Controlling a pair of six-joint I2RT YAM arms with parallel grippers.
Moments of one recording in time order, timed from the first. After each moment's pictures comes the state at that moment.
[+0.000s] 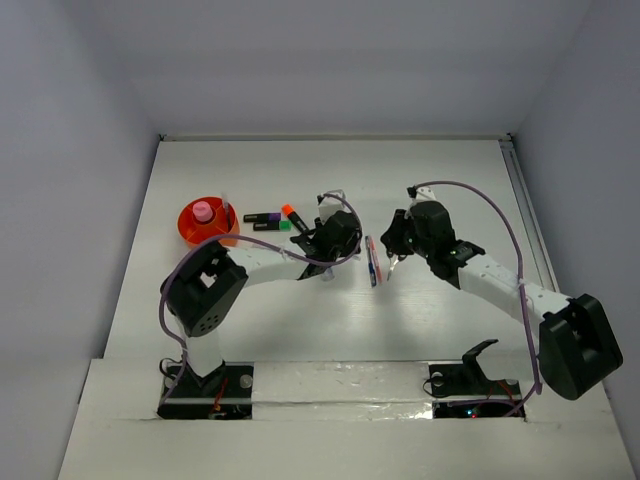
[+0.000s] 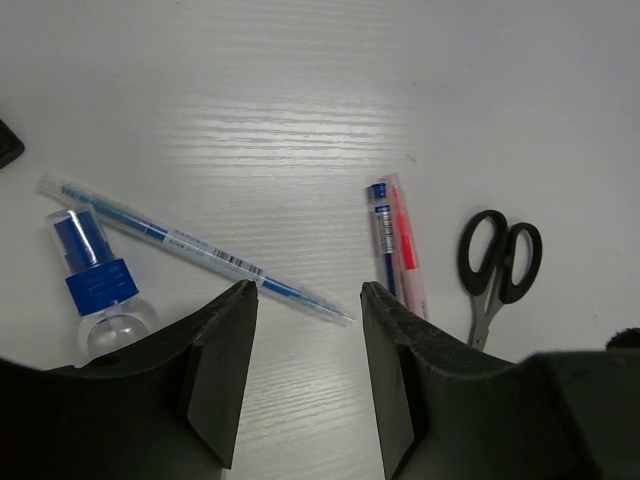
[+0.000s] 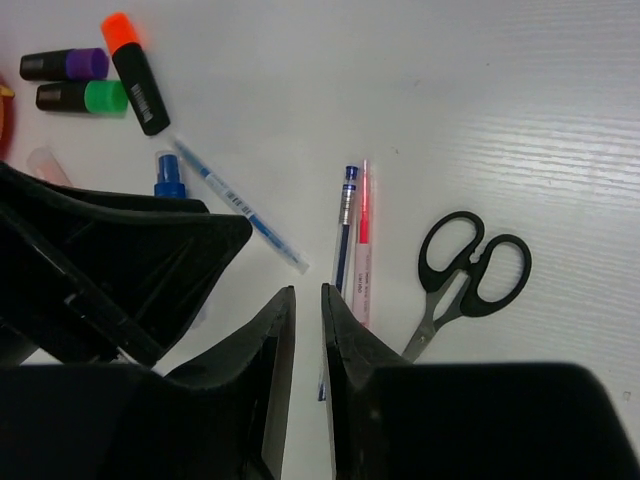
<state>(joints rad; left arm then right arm) -0.88 1.78 1.04 0.07 -0.39 -0.76 0.50 1.26 0.74 -0.03 0.05 0.48</state>
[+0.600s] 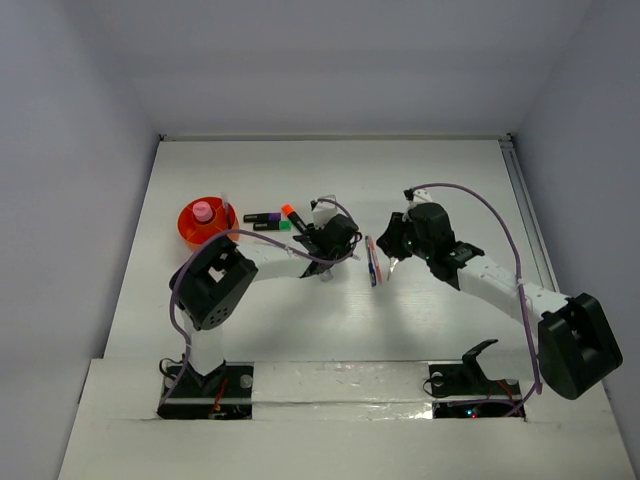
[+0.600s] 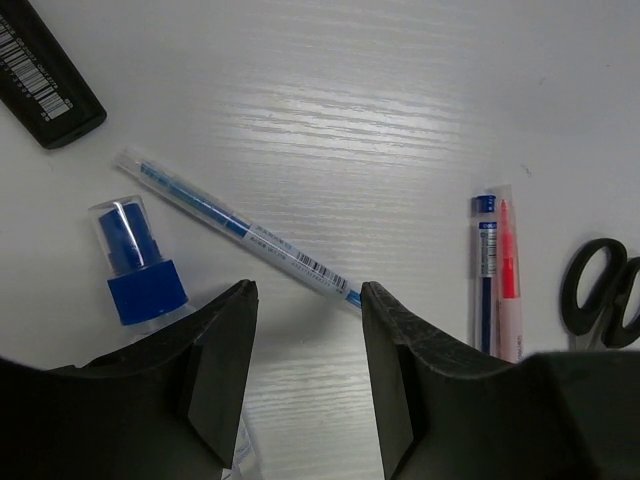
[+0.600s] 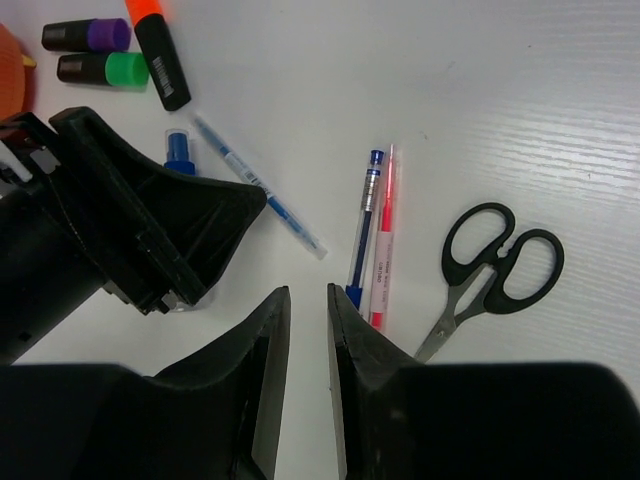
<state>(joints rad) -0.86 1.84 1.05 -0.02 -0.47 -0.82 0.50 1.27 0.72 -0.01 -0.05 0.48</state>
